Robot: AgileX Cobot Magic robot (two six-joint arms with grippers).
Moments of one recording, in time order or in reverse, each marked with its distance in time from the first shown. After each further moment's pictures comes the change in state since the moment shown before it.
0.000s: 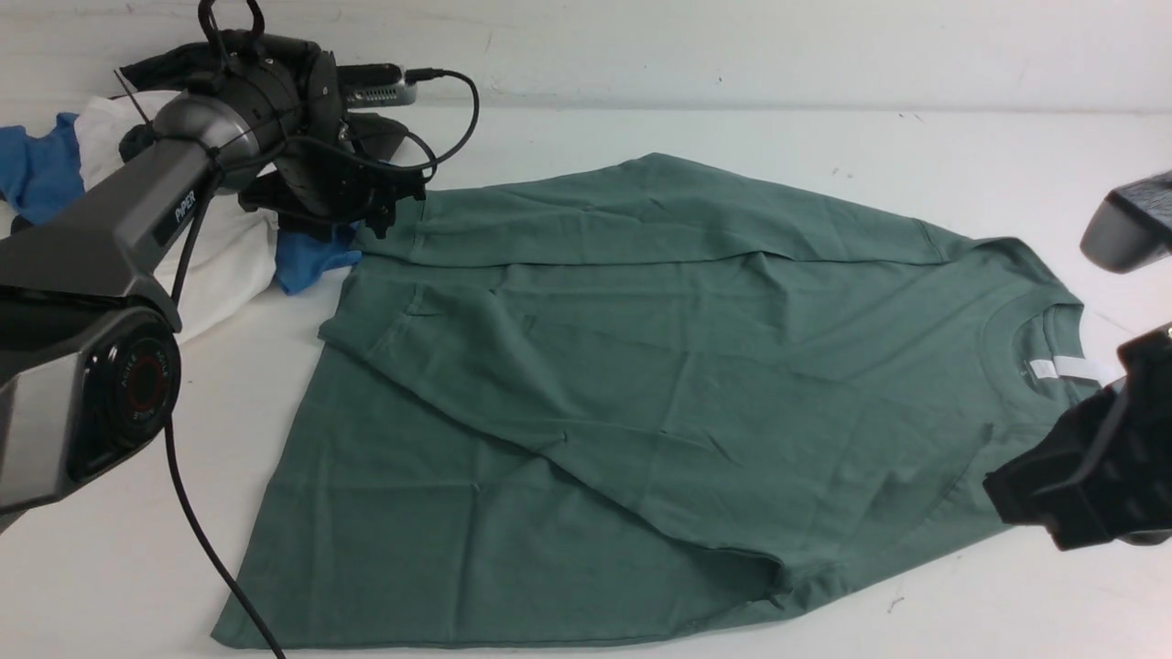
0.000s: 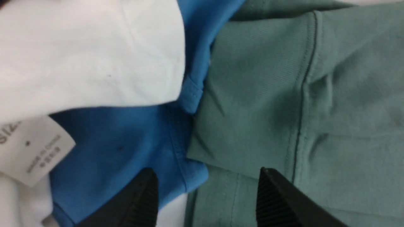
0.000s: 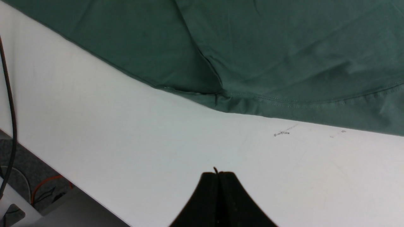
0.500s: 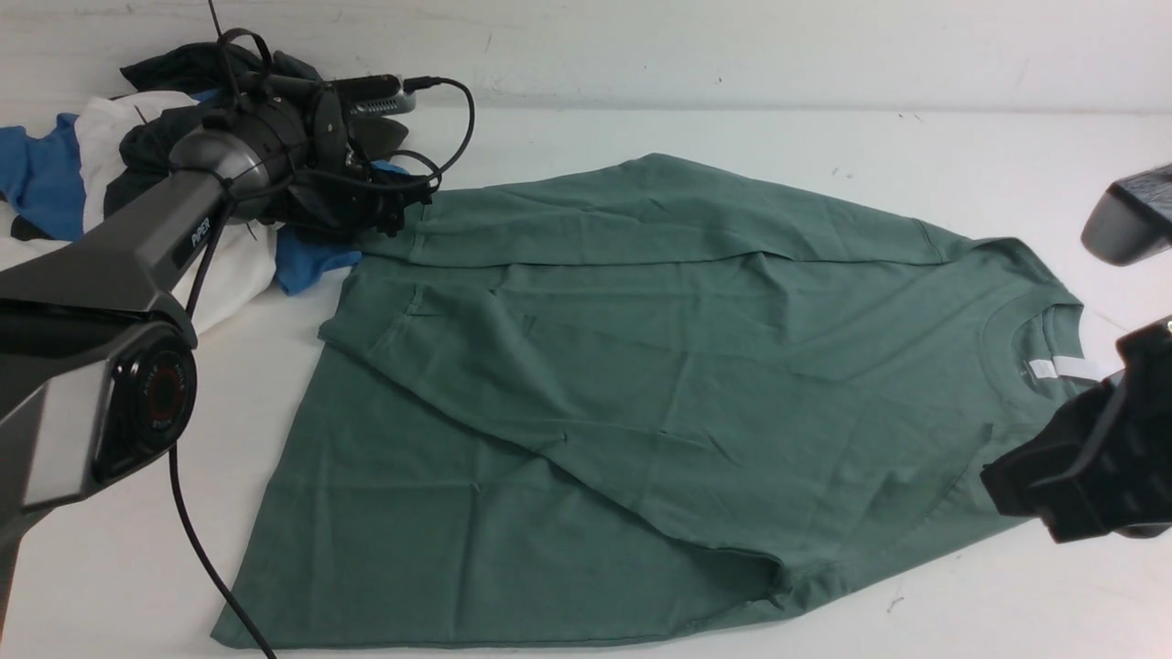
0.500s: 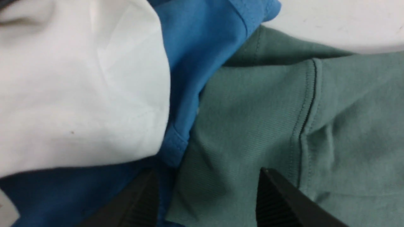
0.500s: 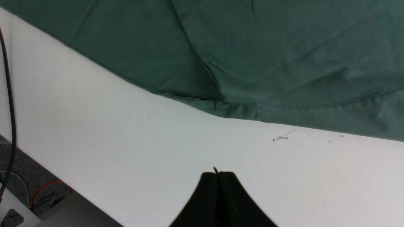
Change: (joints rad) right arm 0.000 0.000 0.000 0.000 -0.009 0.000; left arm 0.009 0.064 -0.005 -0.024 -0.137 -0.015
